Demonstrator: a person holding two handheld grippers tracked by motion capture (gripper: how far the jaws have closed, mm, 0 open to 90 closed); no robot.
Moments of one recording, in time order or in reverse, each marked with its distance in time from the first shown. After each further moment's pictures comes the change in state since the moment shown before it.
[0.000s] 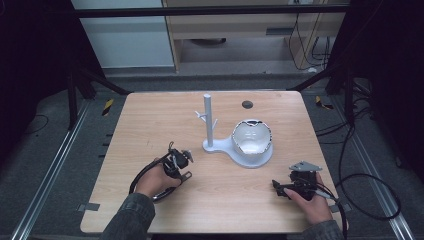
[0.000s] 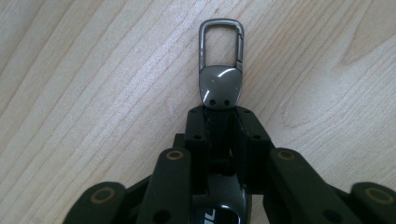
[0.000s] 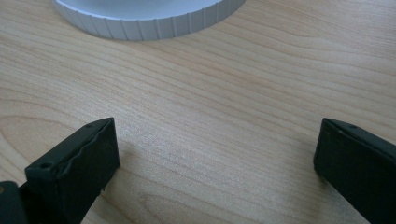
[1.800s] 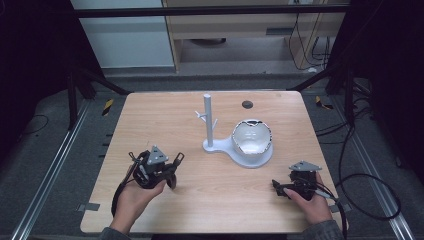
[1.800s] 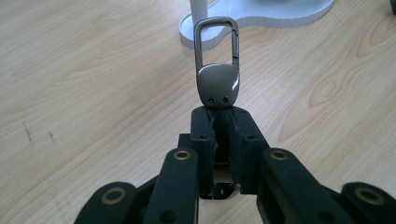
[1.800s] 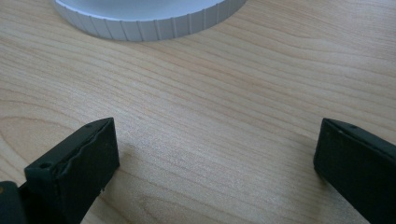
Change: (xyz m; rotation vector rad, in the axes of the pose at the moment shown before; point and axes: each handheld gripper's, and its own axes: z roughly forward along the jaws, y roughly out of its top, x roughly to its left) left arm -0.022 -0.075 -0.071 -0.670 0.122 -0.107; right arm 0.000 0.001 0.001 0.000 0.002 -0.001
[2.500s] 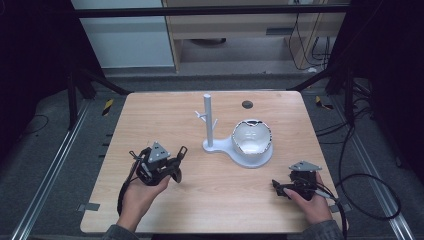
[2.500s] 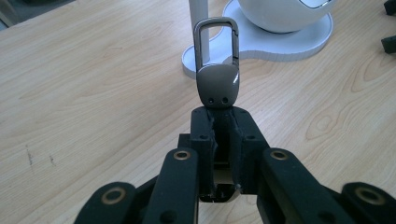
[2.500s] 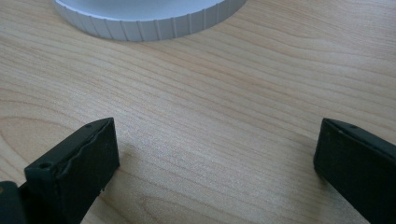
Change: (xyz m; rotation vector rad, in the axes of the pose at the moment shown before) left arm -0.004 0.011 0.001 -0.086 0.017 -0.025; right arm 0.000 0.000 0.000 0.000 0.000 0.000
